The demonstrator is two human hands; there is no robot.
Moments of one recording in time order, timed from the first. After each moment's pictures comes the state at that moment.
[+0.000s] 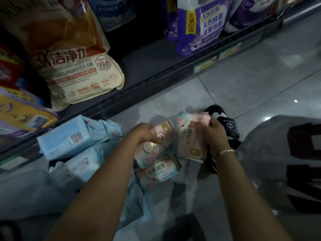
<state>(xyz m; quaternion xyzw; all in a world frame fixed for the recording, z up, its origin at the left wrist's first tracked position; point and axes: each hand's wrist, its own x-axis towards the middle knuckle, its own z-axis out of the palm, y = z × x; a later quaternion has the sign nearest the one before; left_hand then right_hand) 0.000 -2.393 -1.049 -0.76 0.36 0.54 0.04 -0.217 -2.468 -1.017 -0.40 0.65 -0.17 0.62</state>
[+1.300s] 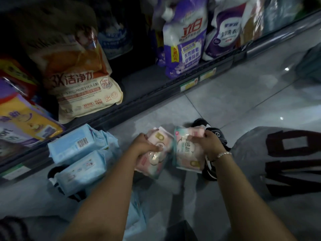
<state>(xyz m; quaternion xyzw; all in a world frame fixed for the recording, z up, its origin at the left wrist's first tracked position) -0.027 -2.369 -1.016 -0.79 0.24 0.55 -0.15 -0.249 -2.468 -0.991 -0.44 0.63 -0.11 0.63</state>
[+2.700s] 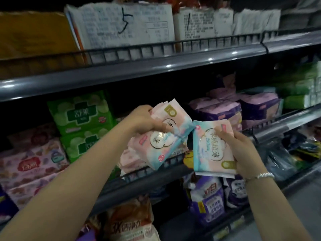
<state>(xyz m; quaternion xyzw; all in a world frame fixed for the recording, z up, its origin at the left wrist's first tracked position) 0.050 -2.483 -0.457 -0.80 0.50 0.13 -0.30 -0.176 -2.584 -0.571 -0.52 0.29 -0.48 0.64</state>
